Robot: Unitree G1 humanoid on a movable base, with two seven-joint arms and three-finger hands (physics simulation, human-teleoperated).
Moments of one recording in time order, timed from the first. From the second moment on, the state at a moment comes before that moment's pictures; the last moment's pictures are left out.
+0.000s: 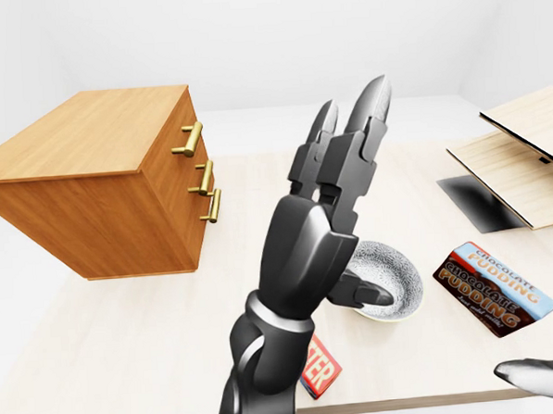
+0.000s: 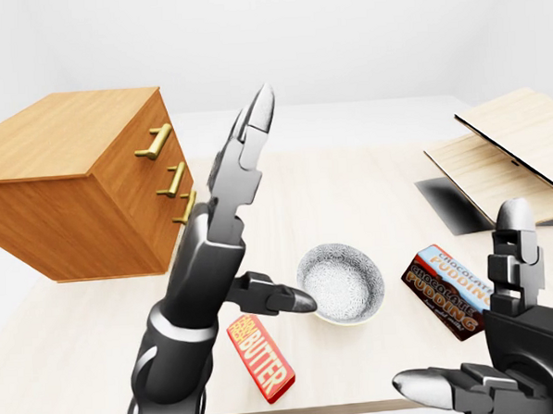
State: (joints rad) left arm -0.16 -0.23 -0.55 -0.68 0.87 0.09 -0.17; right arm 0.45 0.19 -0.66 -1.05 0.60 0.09 0.35
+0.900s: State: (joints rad) left arm 0.04 -0.23 -0.86 -0.57 1.39 0.09 -0.10; right arm 0.48 0.18 -0.68 -1.05 0.66 0.09 0.36
